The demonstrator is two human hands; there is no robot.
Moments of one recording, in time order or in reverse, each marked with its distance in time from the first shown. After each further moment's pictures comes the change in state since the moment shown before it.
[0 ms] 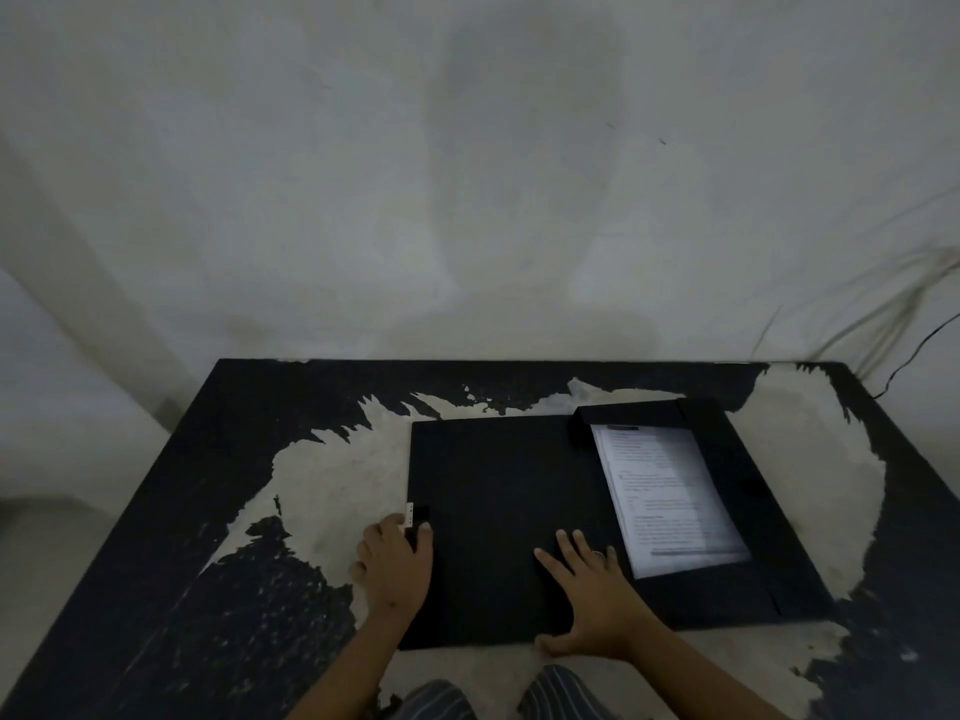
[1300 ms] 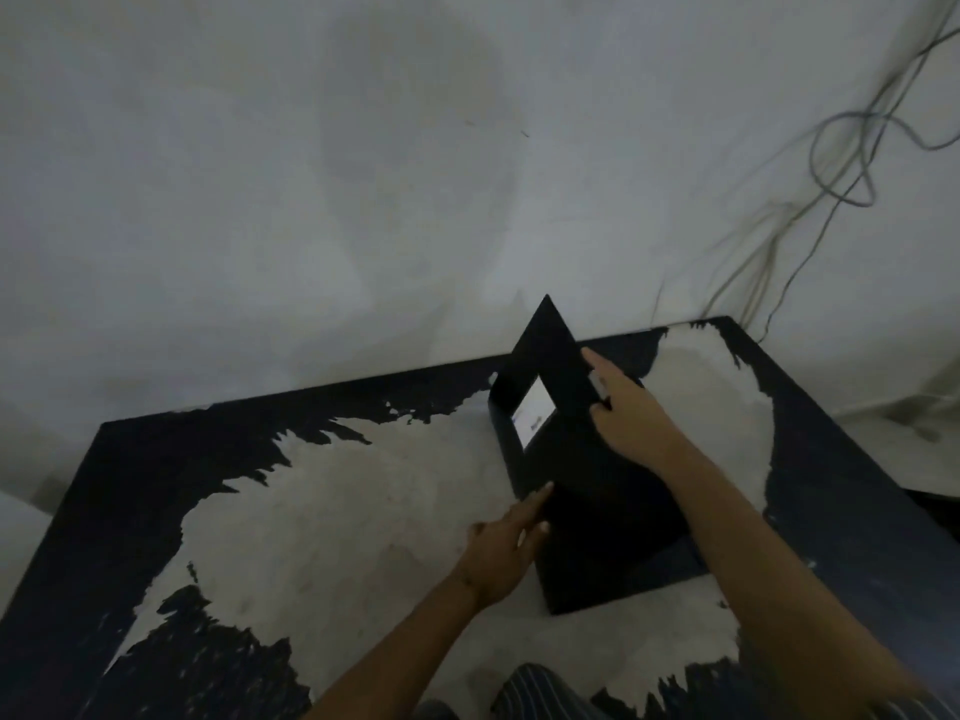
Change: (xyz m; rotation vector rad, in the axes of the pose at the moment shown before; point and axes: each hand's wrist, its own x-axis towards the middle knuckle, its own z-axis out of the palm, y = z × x) left_hand -0.067 0.126 0.041 0.070 -0.703 0.816; right_hand -0.090 0.053 -0.168 0.731 0.781 0.224
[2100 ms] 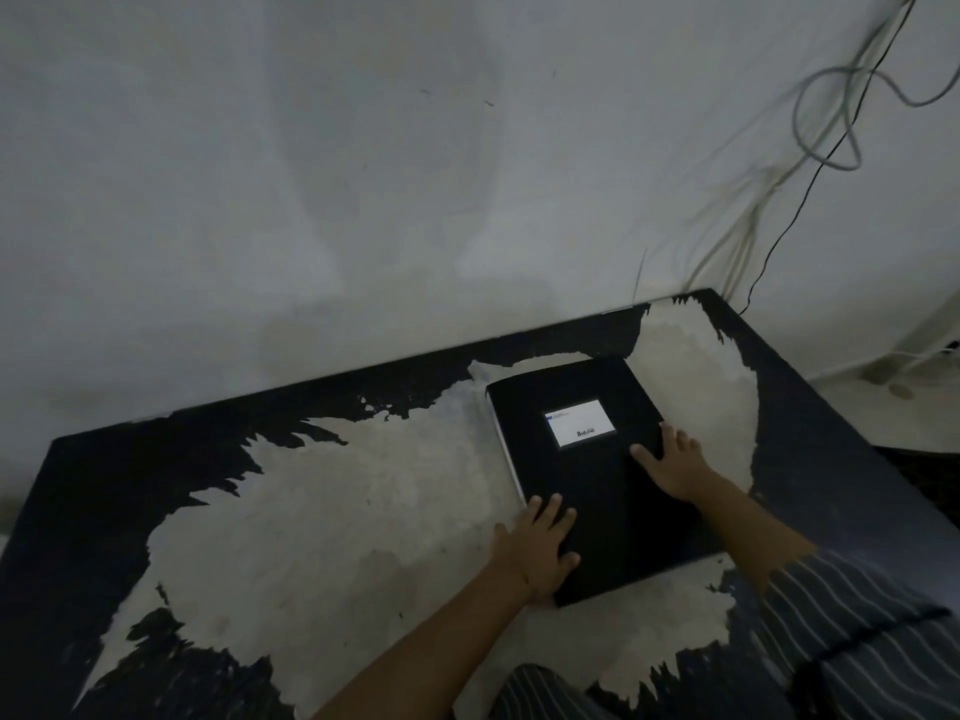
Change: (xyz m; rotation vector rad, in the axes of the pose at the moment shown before) left_hand 0.051 0.010 0.043 0.489 -0.313 -0.016; right_hand 0.019 0.163 0.012 -0.261 -0.187 0.579
